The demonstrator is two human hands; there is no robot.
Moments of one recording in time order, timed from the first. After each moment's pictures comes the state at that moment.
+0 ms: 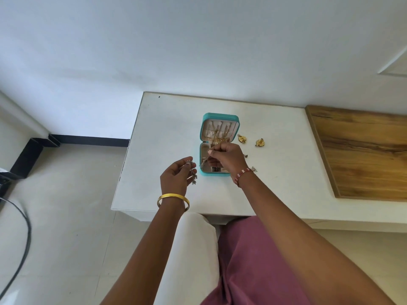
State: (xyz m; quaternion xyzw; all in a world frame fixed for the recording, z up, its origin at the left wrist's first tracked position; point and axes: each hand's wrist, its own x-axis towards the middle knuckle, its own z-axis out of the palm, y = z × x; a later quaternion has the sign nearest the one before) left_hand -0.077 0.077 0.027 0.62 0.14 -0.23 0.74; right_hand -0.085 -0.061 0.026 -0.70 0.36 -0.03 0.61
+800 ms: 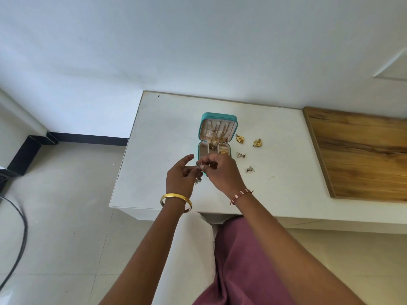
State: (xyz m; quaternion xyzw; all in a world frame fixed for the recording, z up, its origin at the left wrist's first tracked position) left_hand -0.083 0.073 0.026 0.75 0.00 -0.22 0.63; right_hand -0.117 -0.026 0.043 -0.85 0.25 -0.05 0.47
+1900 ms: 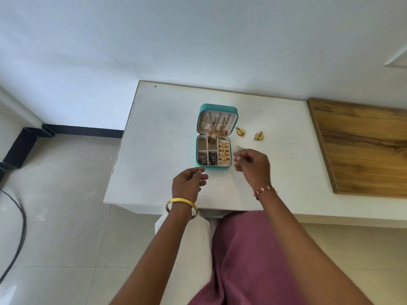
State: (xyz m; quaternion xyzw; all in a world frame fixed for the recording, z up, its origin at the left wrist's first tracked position) left_hand -0.104 0.061 0.009 0.70 0.12 -0.29 0.64; right_hand -0.142 -0.092 0.005 -0.75 0.39 -0.14 0.51
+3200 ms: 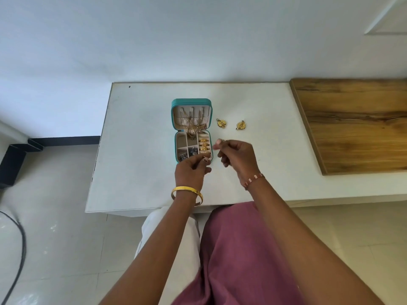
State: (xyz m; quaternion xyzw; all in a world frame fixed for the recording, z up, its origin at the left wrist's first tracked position) left_hand -0.111 0.006 0.008 0.75 -0.02 -0.25 0.61; right_hand -0.149 -0.107 0.013 -0.67 0.37 -0.12 0.63
